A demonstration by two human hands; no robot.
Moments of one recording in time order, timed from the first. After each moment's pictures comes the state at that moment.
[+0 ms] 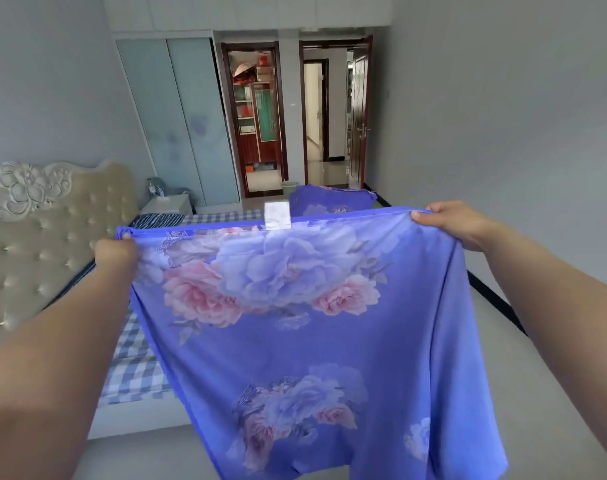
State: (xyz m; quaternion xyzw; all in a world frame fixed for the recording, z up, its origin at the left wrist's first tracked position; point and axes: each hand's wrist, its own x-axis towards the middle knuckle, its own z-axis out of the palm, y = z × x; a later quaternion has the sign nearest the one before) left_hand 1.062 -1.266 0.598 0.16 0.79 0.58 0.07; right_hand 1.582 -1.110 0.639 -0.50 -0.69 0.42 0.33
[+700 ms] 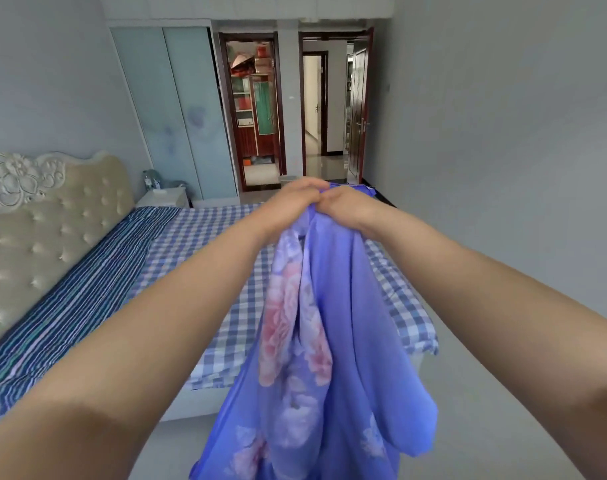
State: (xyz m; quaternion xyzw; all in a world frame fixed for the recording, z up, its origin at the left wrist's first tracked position) left_hand 1.298 -1.212 0.670 0.59 0.54 0.49 0.34; right_hand 1.424 -1.173 0.676 -0.43 -0.80 0.34 0.25
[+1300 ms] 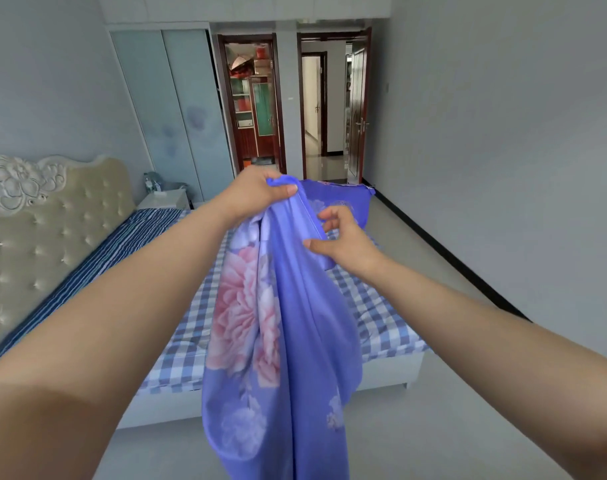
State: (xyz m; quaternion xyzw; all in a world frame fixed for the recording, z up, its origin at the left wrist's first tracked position) left_hand 1.254 -1.201 0.682 0.63 0.60 0.46 0.18; right_hand 1.440 -1.192 0.610 -0.35 -0.73 0.43 0.40
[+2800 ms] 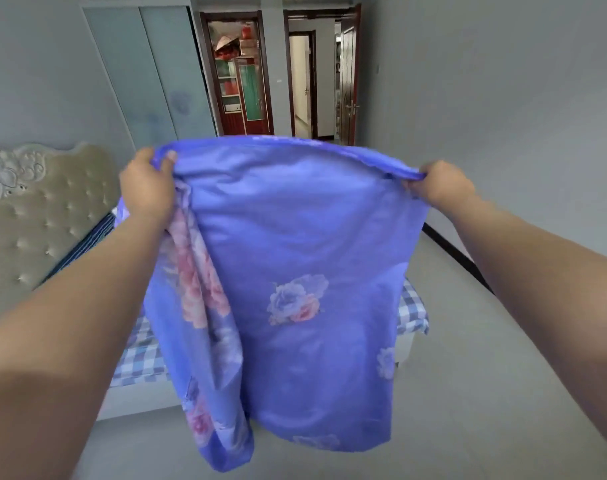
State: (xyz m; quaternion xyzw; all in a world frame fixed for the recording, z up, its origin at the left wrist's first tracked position) left_hand 1.154 -1.225 0.660 0.42 0.72 0.54 -0.09; right_hand 1.571 -1.086 0.645 -0.65 -0.70 0.06 0.29
